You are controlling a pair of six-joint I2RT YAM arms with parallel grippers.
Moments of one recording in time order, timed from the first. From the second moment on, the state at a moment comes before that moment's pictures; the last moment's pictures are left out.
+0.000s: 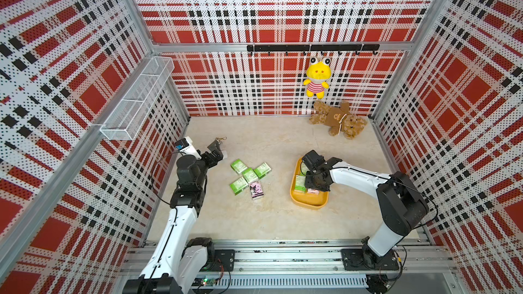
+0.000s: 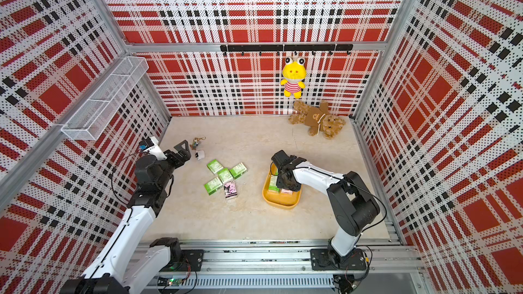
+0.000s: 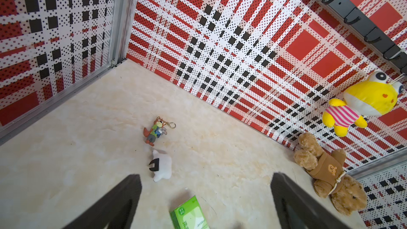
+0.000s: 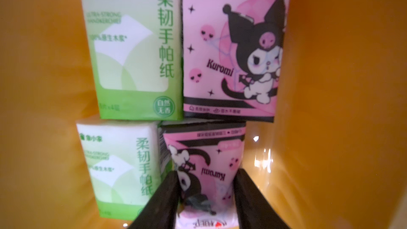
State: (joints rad) left arm 0.05 0.90 0.59 0.13 0.02 -0.51; right arm 0.60 1.69 1.05 -0.67 0.13 0.82
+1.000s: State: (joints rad) left arm 0.05 0.90 0.59 0.13 0.02 -0.50; right arm 0.60 1.69 1.14 -0.68 0.16 0.79
